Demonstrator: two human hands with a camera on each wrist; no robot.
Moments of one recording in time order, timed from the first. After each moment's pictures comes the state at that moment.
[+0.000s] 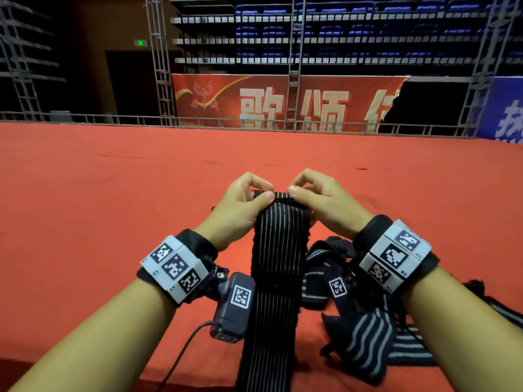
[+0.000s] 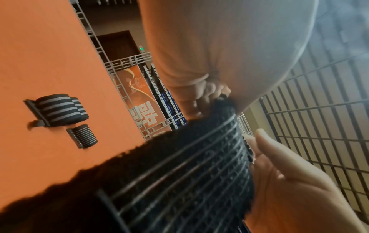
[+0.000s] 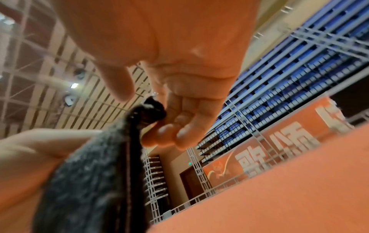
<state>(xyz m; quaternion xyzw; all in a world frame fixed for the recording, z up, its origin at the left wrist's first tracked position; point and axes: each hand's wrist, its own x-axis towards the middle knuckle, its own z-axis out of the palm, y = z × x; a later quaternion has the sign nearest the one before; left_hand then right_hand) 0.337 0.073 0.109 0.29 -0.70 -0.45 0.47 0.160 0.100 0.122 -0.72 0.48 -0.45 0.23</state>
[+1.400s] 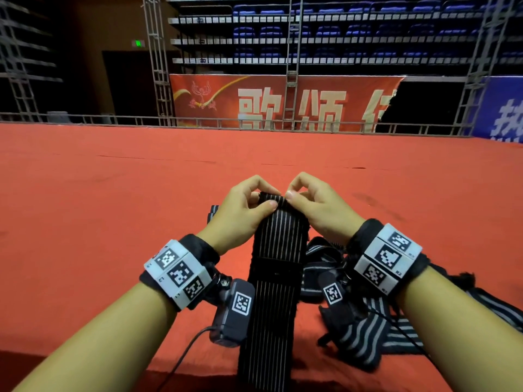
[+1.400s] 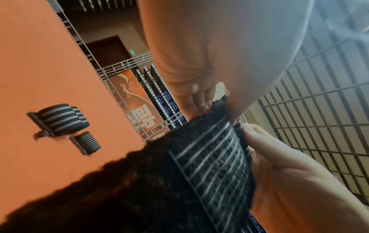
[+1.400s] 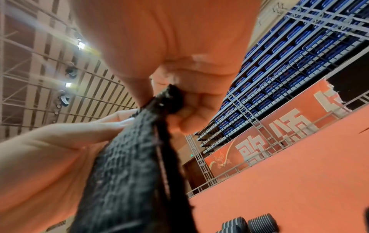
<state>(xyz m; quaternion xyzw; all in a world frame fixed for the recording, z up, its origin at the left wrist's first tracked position) 0.339 0.092 0.106 0.28 -0.75 -0.39 0.46 0.166 0.112 0.112 -0.72 0.46 -0.46 0.24</state>
